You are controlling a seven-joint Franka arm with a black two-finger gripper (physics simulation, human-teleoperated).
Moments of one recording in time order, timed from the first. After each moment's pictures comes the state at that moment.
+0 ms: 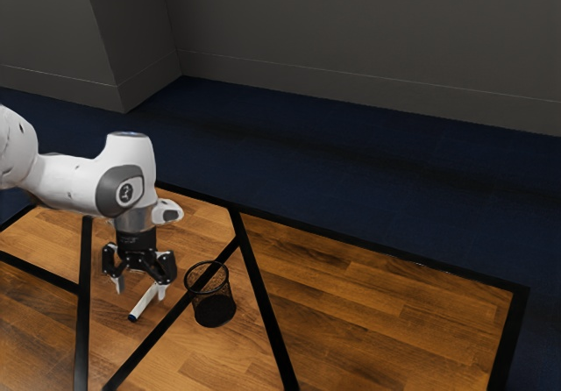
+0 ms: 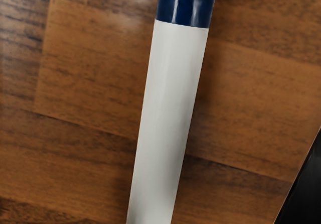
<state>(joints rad) 0.07 0.19 0.08 -2.26 -0.01 2.13 -0.12</state>
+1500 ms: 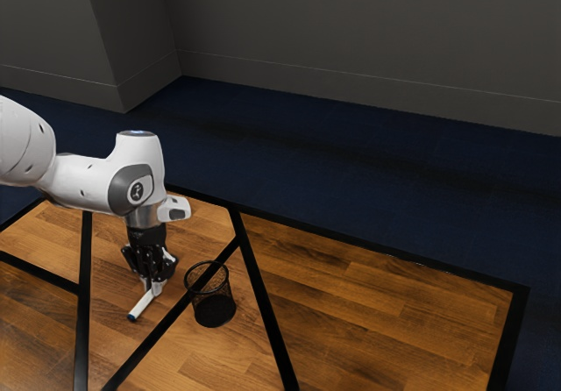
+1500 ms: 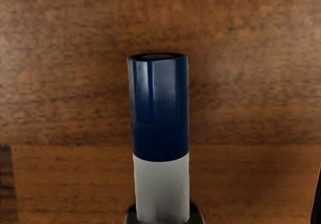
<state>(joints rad) 0.08 0.28 0.07 -2.18 -0.01 2.18 0.13</state>
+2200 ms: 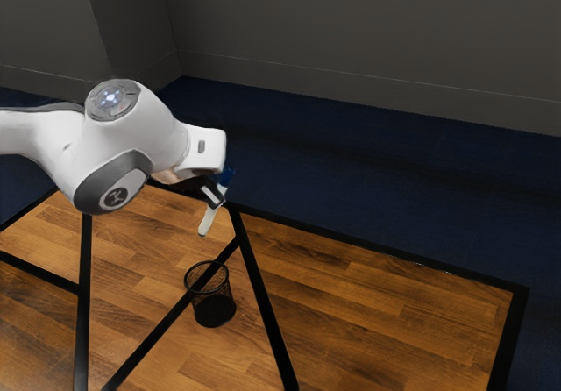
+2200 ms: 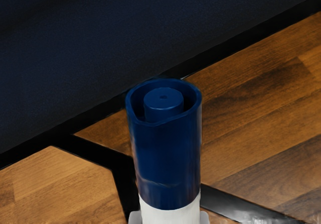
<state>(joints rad) 0.03 -0.28 -0.20 -2.46 0.26 2.69 0.05</state>
